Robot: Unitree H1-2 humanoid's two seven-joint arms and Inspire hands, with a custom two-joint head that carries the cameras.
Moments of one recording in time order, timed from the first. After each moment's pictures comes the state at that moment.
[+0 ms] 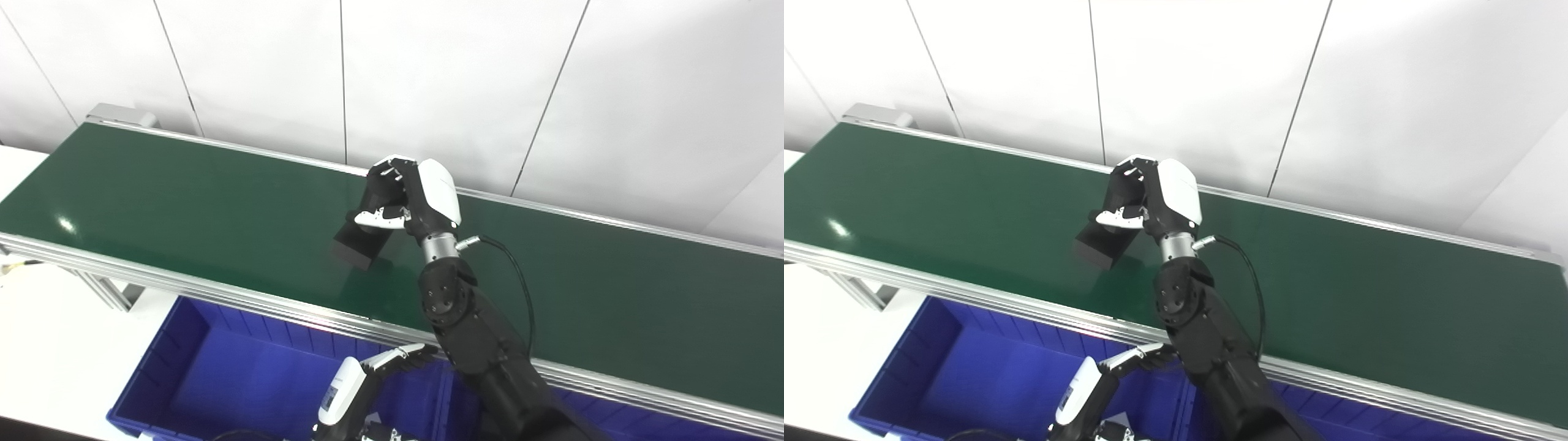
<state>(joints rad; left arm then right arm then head) -0.12 0.31 -1.22 0.48 0.28 -0.45 1.18 -0.69 0.20 0.43 0.80 -0.54 -0.15 -0.40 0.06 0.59</state>
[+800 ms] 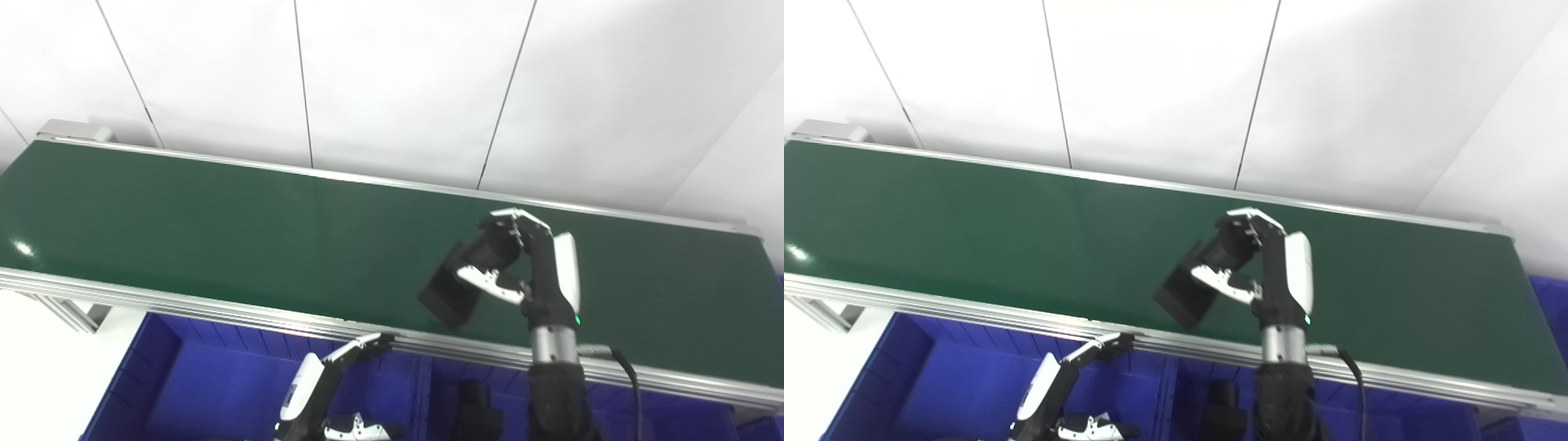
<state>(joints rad) -0.05 0.37 -1.07 0.36 0.20 -0.45 1.00 -0.08 0.01 0.22 -0.08 -0.47 -0.02 -0.20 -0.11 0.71</state>
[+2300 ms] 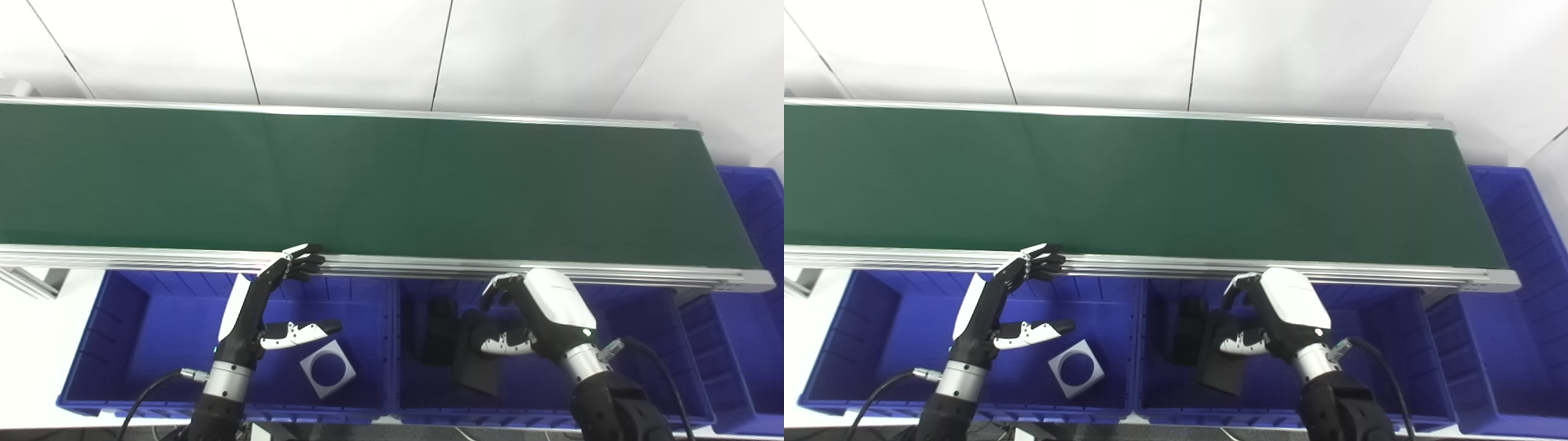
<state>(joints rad) 0.11 0.36 -0.65 0.19 0.13 -0.45 0.56 0.18 -0.31 0.30 -0.29 -0.93 0.19 0.29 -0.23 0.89</state>
